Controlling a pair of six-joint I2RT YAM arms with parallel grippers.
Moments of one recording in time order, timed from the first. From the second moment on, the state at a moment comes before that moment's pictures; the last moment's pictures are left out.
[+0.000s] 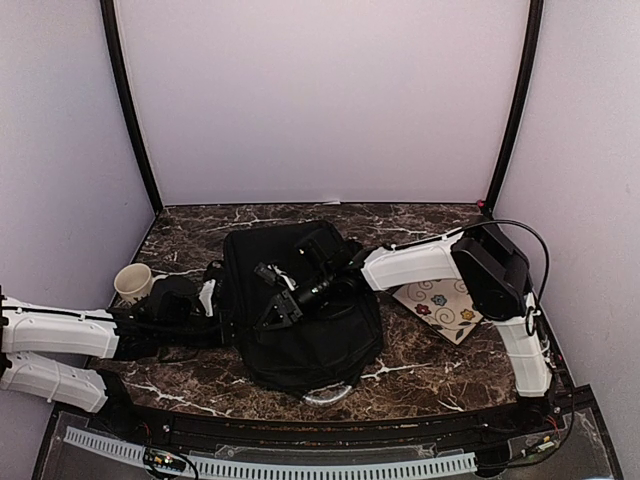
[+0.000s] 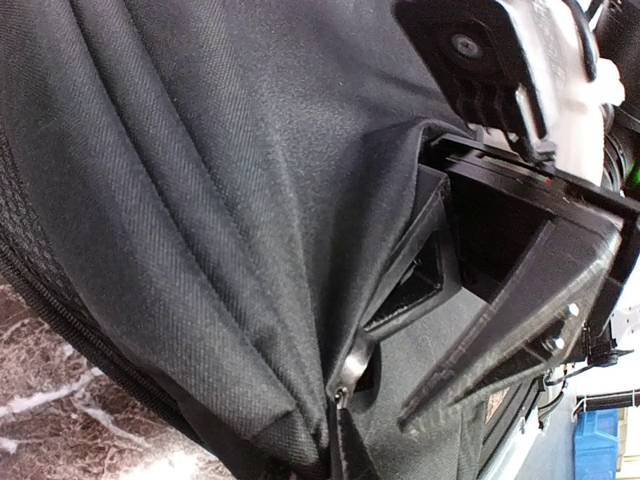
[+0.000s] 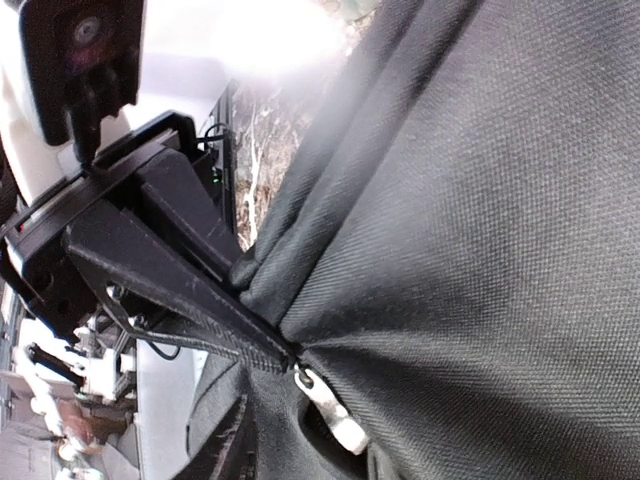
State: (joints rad) left arm -0.79 1.10 0.36 0.13 0.14 -0.79; right arm 0.96 2.23 1.57 -0.09 -0.88 0.42
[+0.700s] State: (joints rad) left arm -0.80 1.09 0.36 0.13 0.13 -0.78; right arm 0.95 2.24 1.56 -0.01 -0.89 0.53
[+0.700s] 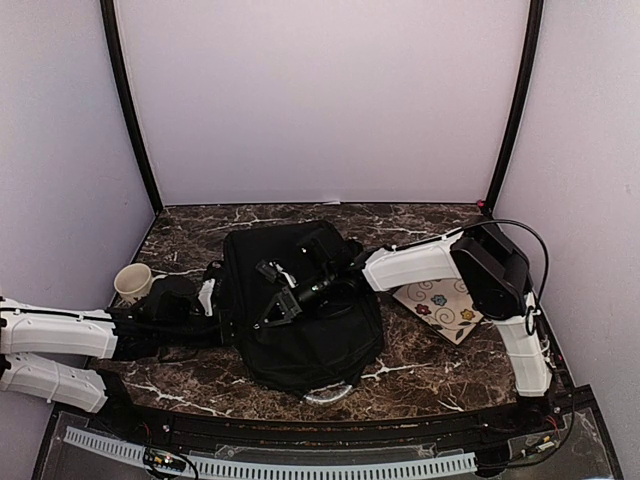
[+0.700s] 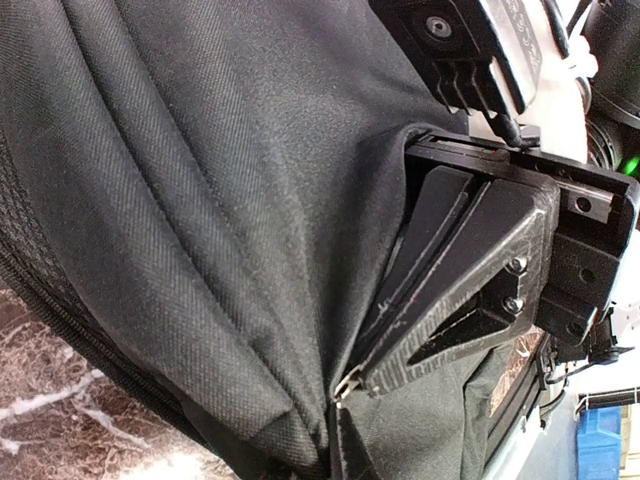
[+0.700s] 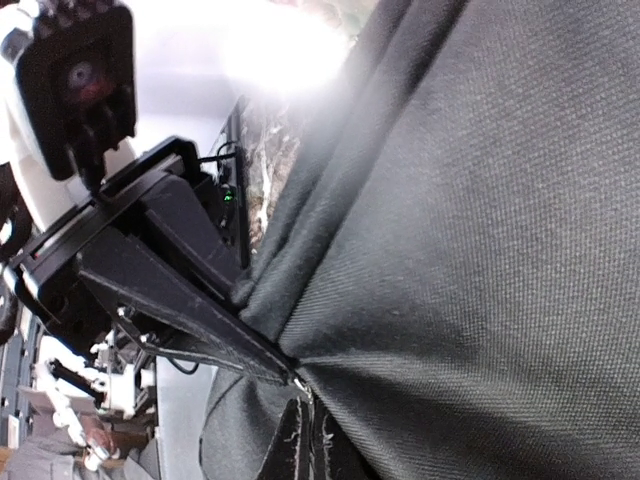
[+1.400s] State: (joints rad) left arm -0.82 0.96 0.36 0.02 0.04 -0.78; right arm 0.82 1.97 1.35 -0.24 -0.68 0.41
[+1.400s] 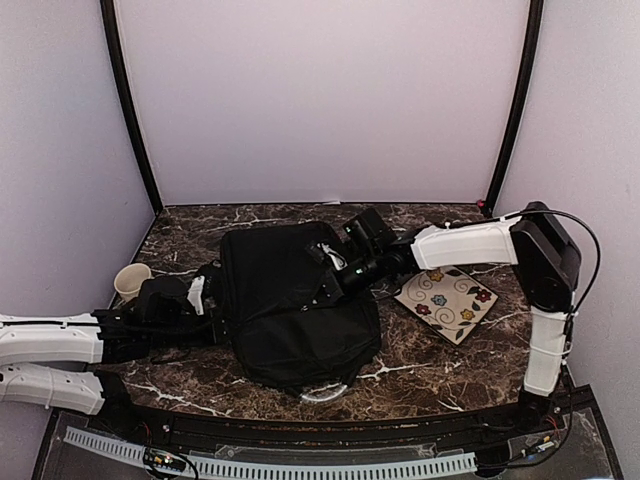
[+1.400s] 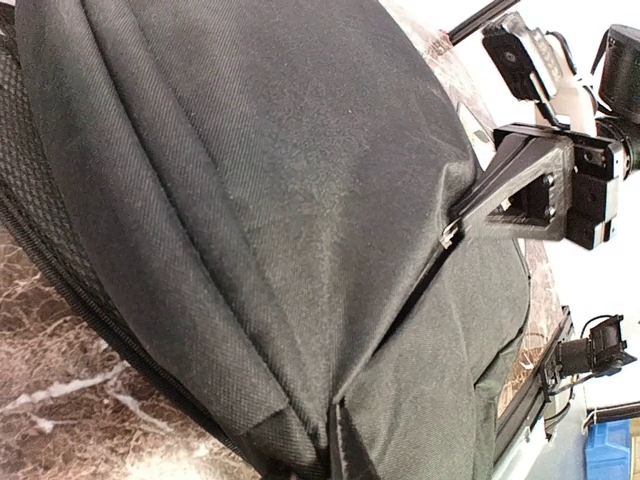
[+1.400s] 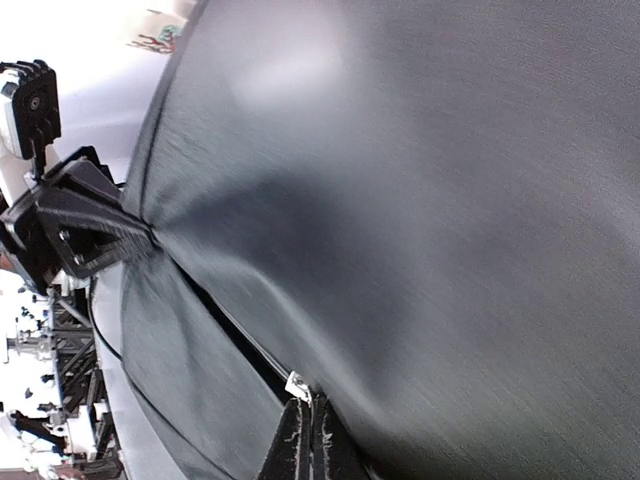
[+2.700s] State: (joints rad) left arm -0.83 1.04 0.39 0.03 0.06 -0.72; right arm 0.61 1.70 1.22 -0.42 -0.56 0.16
